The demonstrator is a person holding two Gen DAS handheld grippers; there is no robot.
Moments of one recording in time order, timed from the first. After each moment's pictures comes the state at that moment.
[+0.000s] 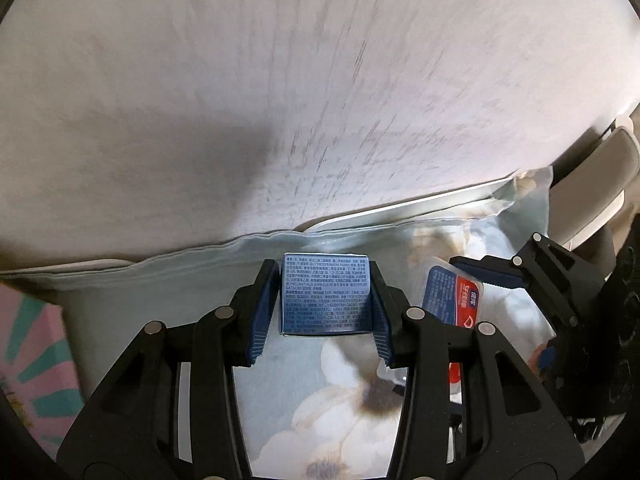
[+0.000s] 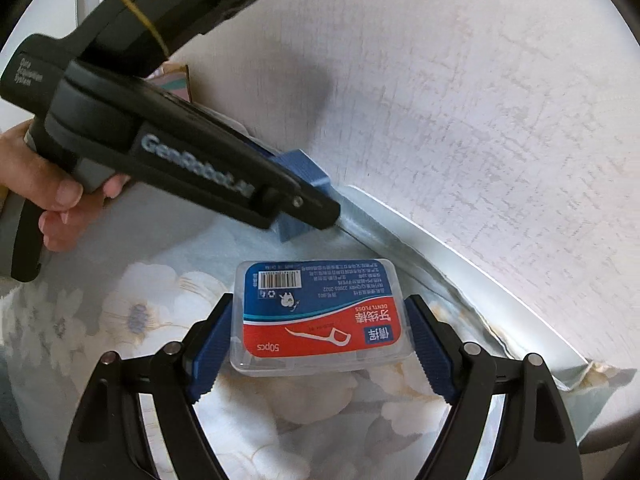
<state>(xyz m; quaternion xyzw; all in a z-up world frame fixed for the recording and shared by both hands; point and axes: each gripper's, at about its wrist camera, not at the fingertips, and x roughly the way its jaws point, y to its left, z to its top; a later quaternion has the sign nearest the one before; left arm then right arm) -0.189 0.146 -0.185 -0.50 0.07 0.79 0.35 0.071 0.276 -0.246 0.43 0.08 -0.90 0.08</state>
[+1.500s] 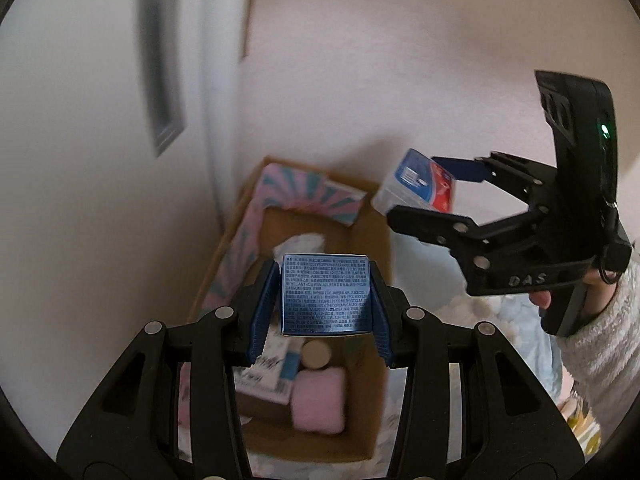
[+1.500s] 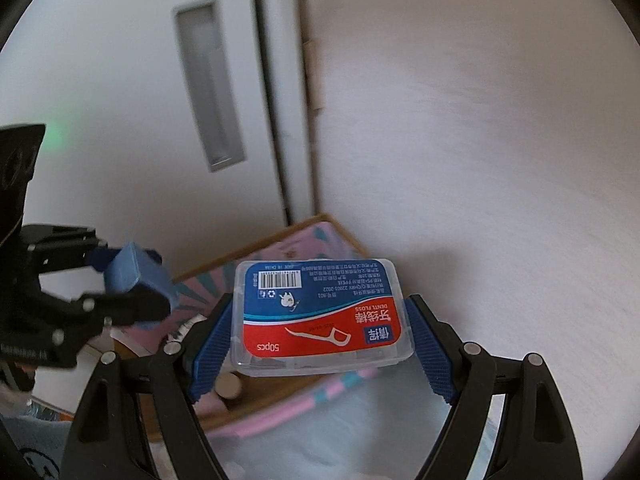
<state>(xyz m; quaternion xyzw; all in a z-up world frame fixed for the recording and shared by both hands) -0.078 -0.133 -0.078 -0.43 -0.06 0.89 0.13 -0.051 0.059 -0.096 0.39 0.09 -0.88 0.25</state>
